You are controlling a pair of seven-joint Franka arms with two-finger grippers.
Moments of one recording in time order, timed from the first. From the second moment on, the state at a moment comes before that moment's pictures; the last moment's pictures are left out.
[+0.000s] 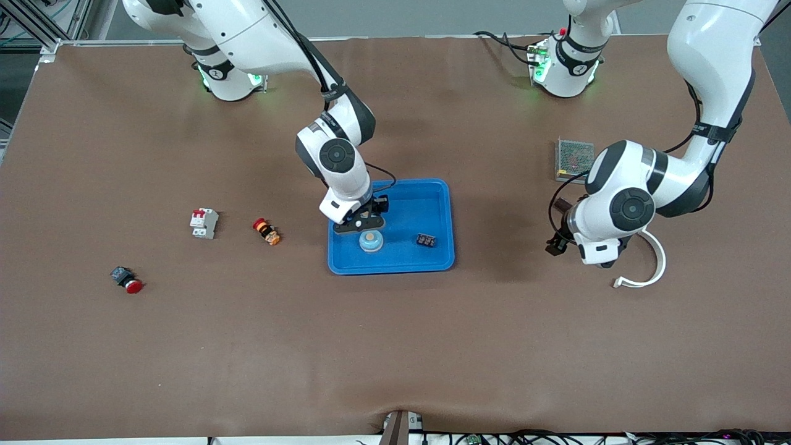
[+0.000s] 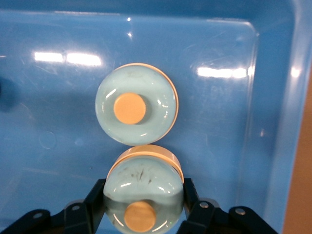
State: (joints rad) left arm 0.30 0.46 -0.62 -1.89 0.28 2.06 -1.44; right arm 0.71 0.60 0.01 -1.85 0.09 2.48 0.55
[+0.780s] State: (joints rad) left arm 0.04 0.62 -0.62 -1.66 0.28 2.06 -1.87; right arm 0.49 0.38 0.00 -1.75 0.09 2.02 0.16
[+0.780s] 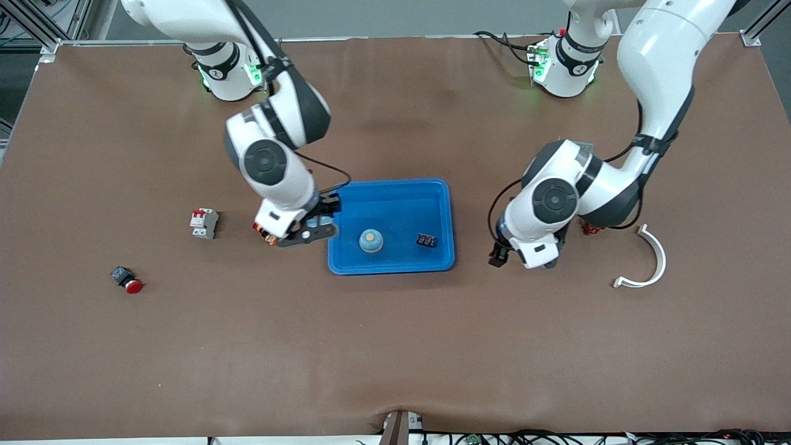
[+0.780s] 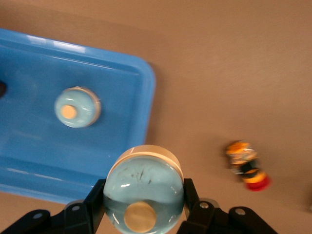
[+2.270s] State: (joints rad) left arm -0.31 0.84 -0.46 -1.50 0.28 2.26 -2.21; right arm -0.04 0.34 -0.01 -1.82 0.02 2.03 -0.76
